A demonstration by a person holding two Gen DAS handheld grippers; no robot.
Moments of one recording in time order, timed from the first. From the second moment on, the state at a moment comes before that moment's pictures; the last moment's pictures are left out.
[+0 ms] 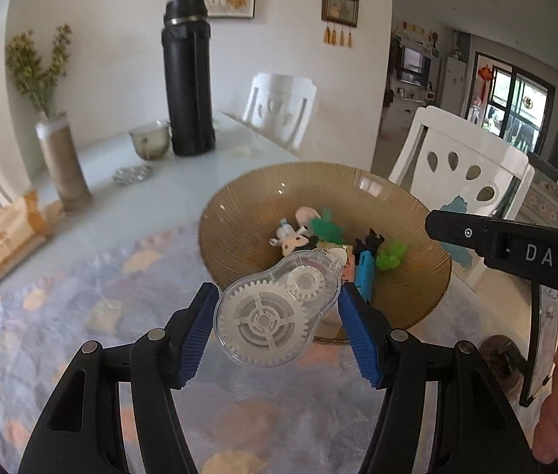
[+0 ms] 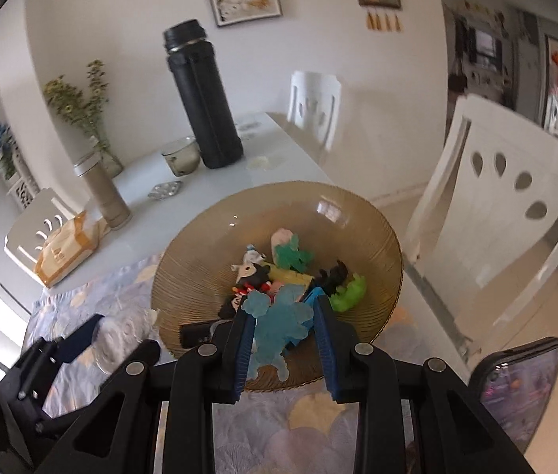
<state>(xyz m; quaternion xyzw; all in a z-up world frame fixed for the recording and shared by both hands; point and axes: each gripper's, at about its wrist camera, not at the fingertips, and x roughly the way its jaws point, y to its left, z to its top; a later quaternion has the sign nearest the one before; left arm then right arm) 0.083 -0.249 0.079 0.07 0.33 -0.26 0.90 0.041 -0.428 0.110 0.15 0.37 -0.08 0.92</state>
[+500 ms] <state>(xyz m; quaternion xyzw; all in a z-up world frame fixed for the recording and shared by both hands) 0.080 -0.213 0.107 0.02 0.31 -0.28 0.91 0.030 -0.424 0.131 0.14 0.33 -0.10 0.93</state>
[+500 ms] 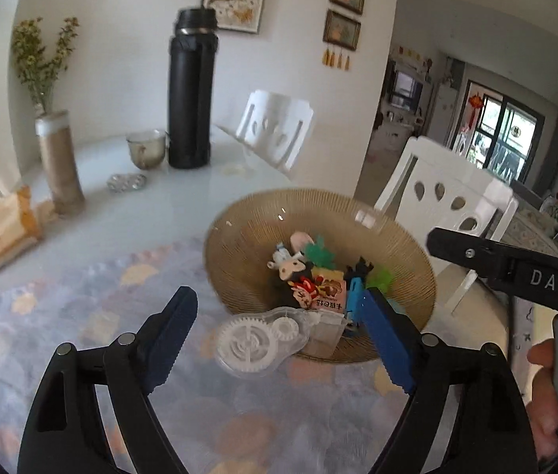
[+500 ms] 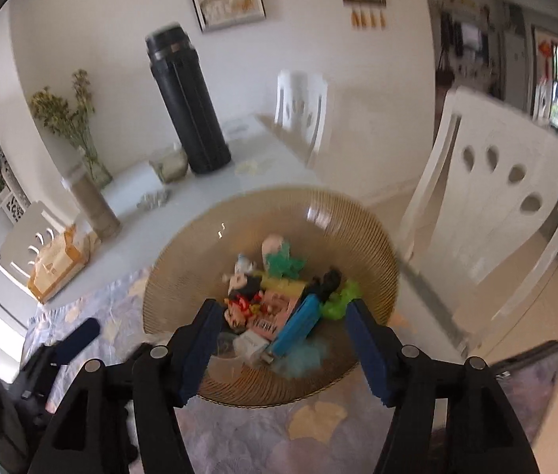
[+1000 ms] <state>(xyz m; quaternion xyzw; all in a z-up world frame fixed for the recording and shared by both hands) -0.040 -0.067 0.133 0.03 0.24 -0.06 0.97 -0.033 -0.294 0.129 0.09 0.34 0.05 0.94</state>
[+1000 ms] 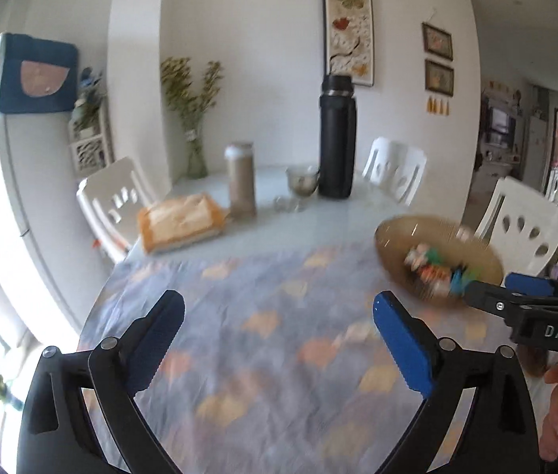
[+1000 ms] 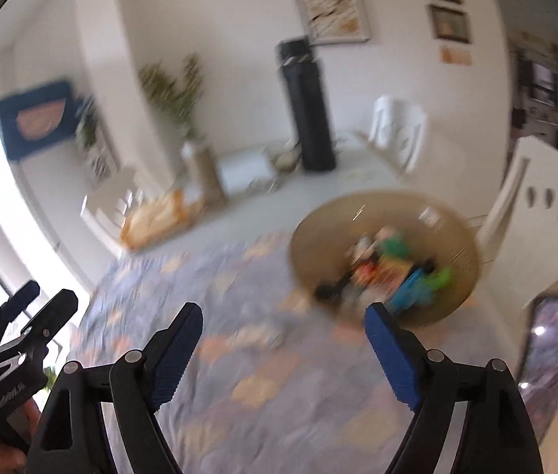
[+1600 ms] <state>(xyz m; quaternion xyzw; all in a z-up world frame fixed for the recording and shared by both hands) -0.009 -0.022 0.028 -0.01 0.34 -0.10 0.94 0.071 -0.240 0.006 -0.03 0.49 0.08 0.87</state>
